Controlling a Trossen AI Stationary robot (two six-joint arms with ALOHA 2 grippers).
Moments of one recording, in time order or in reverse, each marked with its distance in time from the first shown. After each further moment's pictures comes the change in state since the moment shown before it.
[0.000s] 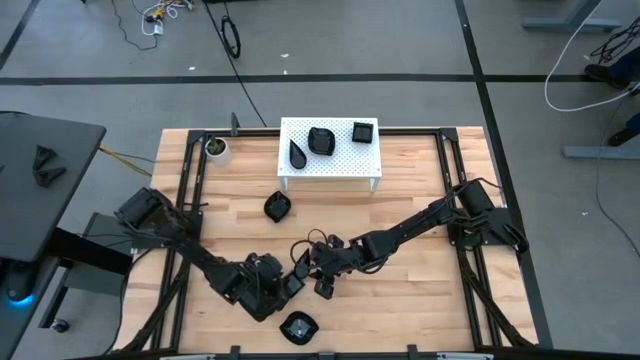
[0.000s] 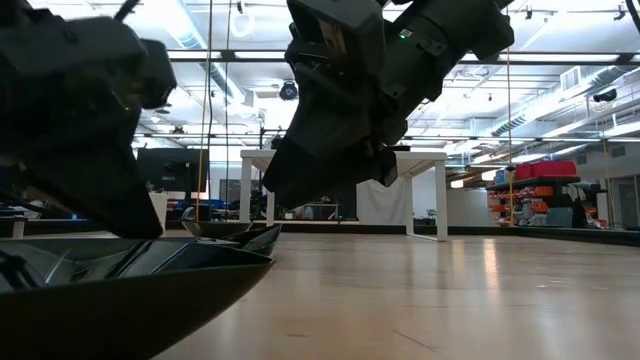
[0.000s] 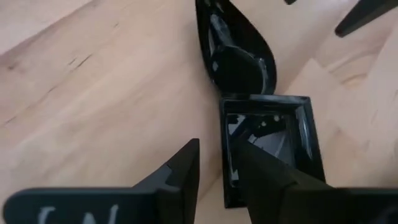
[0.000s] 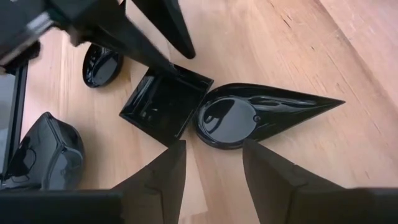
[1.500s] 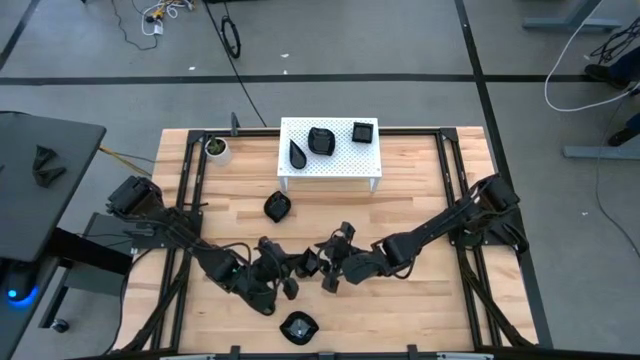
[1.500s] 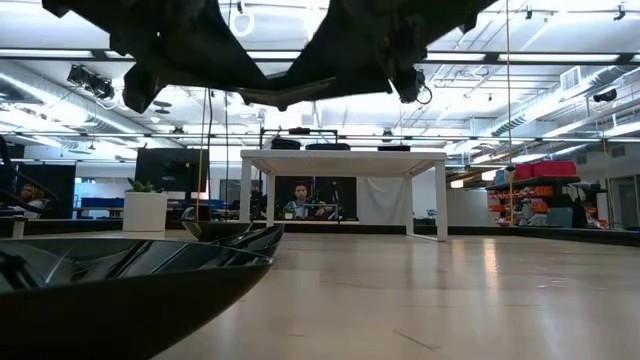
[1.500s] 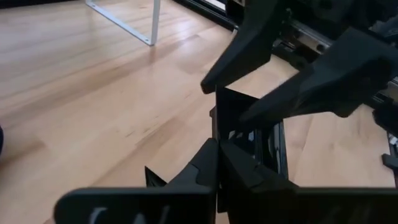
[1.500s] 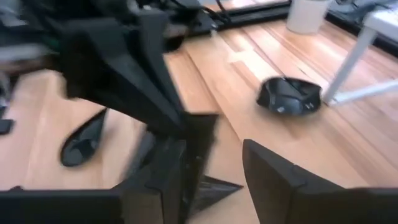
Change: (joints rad) left arm 0.056 -0.137 0.000 0.307 -0.359 0.387; right arm 0.100 -0.182 -0.112 0.150 0.483 -0.196
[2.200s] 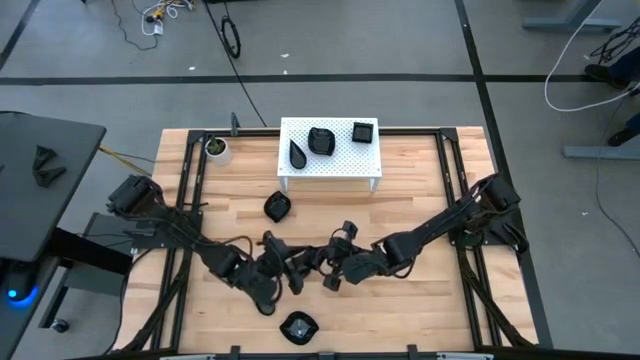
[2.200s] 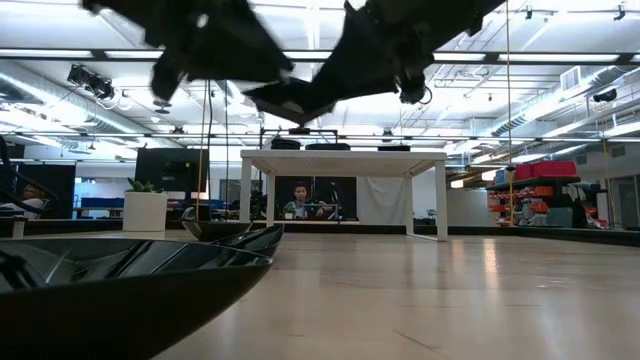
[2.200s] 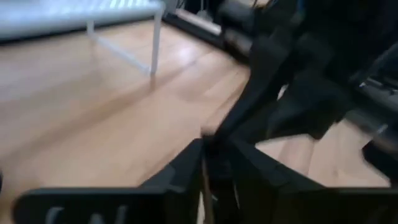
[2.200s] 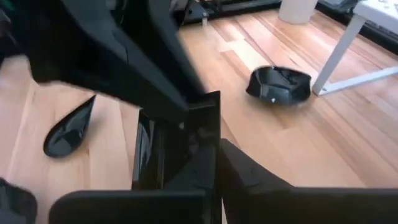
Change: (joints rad) left arm 0.045 -0.004 0.000 0.122 -0.029 0.147; right arm -0.013 -0.011 0.000 -0.076 0.009 0.019
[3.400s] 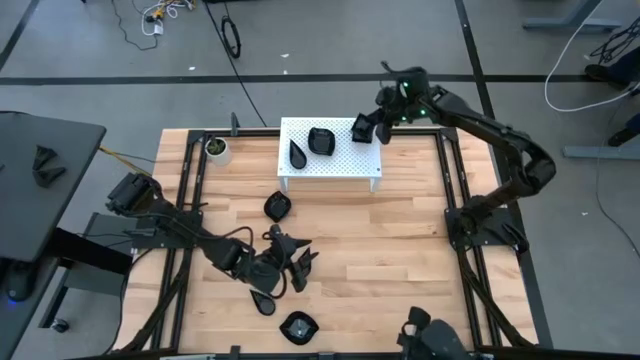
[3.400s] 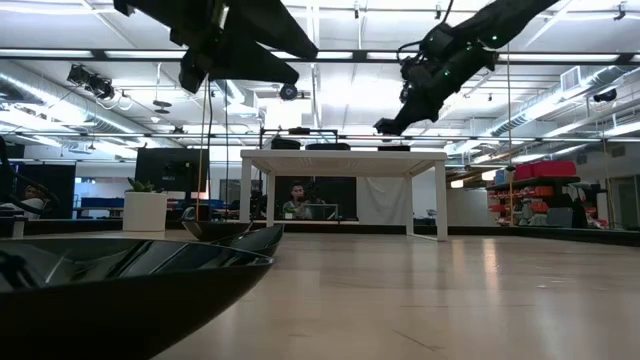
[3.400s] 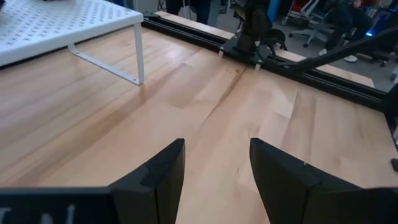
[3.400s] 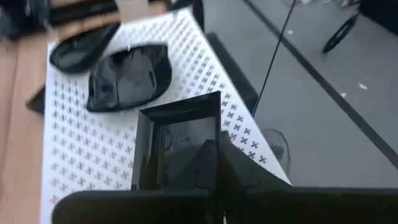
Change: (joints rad) left arm 0.057 -0.018 0.001 0.060 0.106 0.204; right arm -1.271 -0.331 0.103 -0.509 -1.053 -0.769
